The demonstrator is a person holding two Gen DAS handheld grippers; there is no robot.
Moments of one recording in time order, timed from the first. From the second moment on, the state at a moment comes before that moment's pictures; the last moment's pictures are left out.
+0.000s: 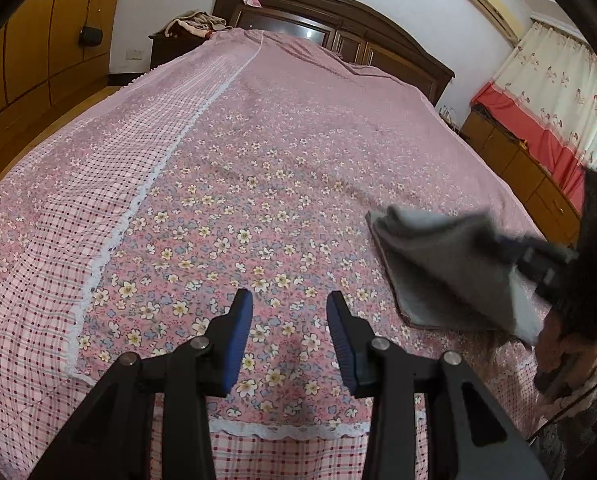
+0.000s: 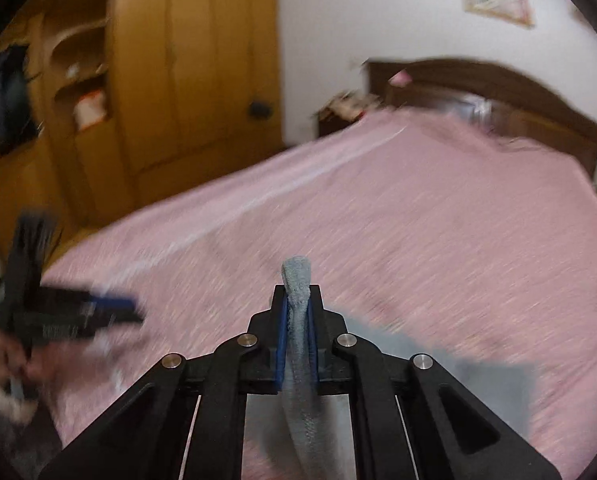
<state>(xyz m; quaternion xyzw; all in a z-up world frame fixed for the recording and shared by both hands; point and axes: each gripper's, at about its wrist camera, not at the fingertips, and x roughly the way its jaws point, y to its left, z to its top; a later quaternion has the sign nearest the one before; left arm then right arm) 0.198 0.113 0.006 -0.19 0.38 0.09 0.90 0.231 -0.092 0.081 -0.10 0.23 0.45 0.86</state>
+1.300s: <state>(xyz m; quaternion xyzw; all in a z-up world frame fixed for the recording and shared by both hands) 0.222 0.111 -0.001 -0.20 0.40 0.08 0.89 0.108 -0.030 -0.022 -0.31 0.22 0.50 0.78</state>
